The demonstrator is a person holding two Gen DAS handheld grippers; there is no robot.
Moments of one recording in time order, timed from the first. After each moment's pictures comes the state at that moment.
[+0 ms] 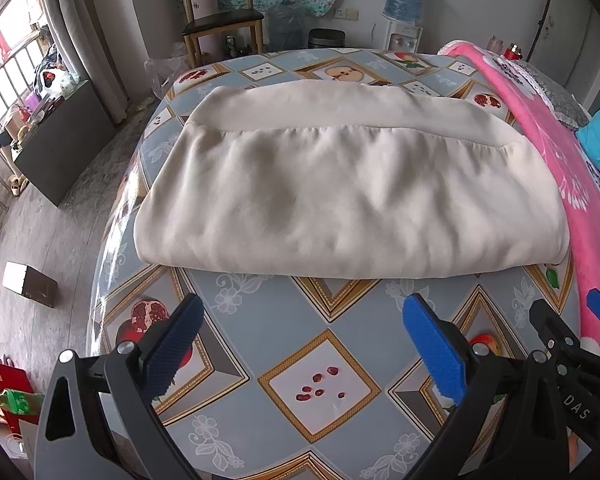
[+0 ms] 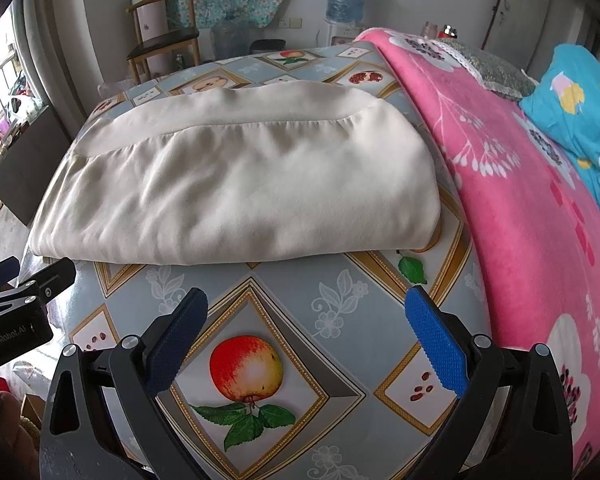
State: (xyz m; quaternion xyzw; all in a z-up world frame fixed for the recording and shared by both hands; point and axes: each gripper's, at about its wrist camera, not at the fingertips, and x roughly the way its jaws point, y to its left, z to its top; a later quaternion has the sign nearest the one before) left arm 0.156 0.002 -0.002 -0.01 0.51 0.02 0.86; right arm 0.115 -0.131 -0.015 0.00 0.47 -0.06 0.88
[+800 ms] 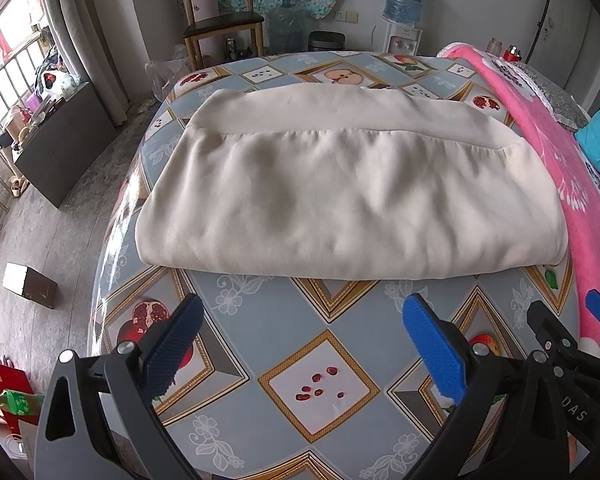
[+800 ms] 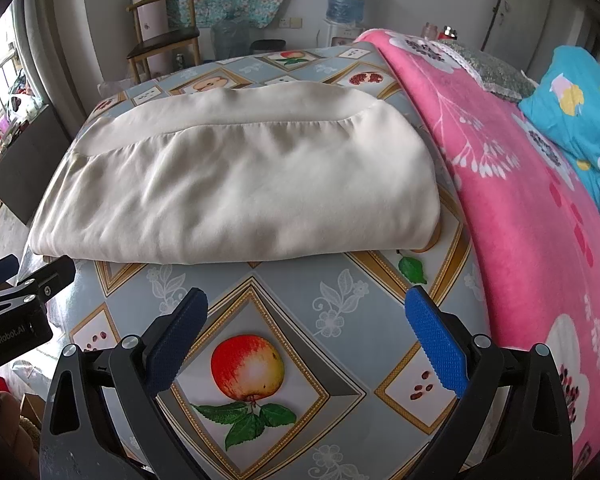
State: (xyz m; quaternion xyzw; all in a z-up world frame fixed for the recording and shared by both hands) left arm 0.155 0.002 -0.001 -0.01 0.51 0.02 0.86; right arm 0.116 -0.130 -0.016 0.00 0.47 -0.06 0.88
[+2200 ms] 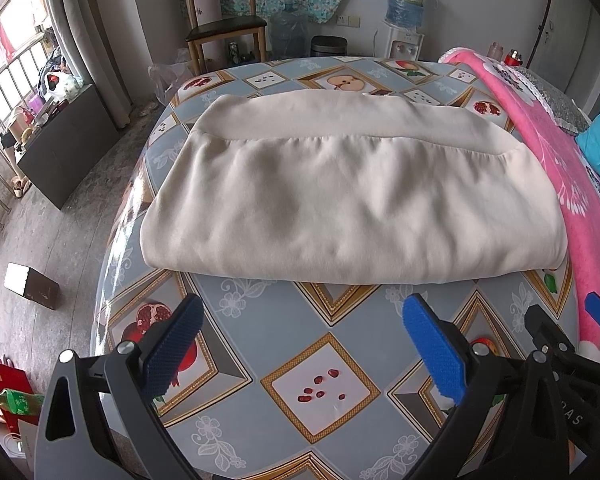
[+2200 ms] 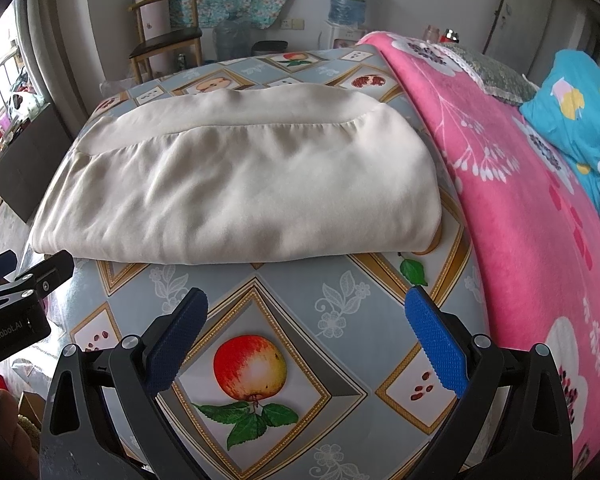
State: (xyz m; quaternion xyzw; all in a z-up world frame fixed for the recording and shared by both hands) left arm 0.154 0.004 0.006 -0.01 0.50 0.02 0.87; right arm 0.116 -0.128 -0.015 -0.01 0.47 -0.06 0.88
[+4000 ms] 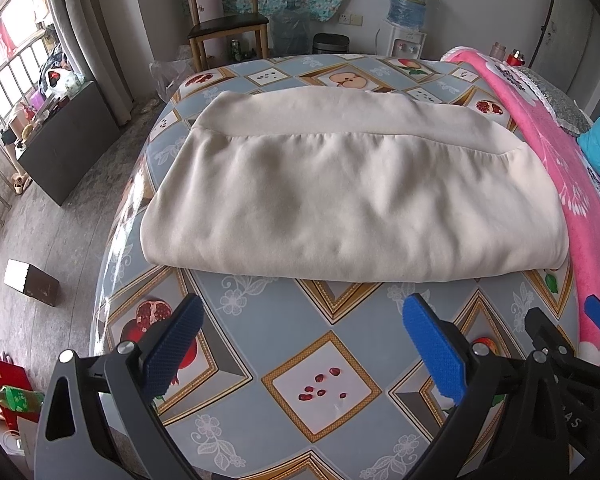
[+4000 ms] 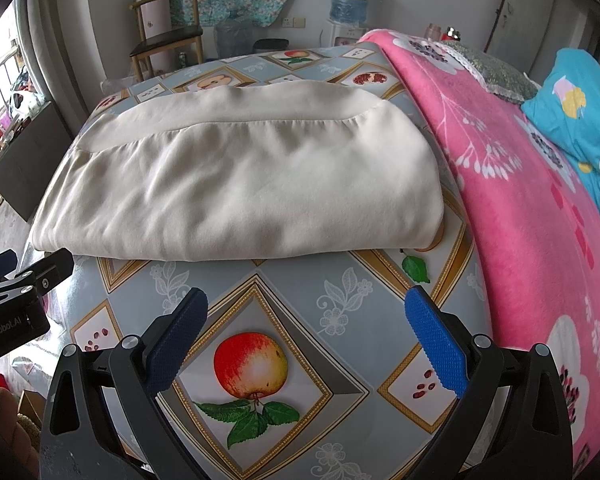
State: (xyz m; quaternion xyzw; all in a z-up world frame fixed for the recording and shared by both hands) left arm 0.154 0.005 0.006 -0.01 0.50 0.03 0.86; right arm 0.115 -0.128 -0.016 -0.01 0.47 -0.06 0.88
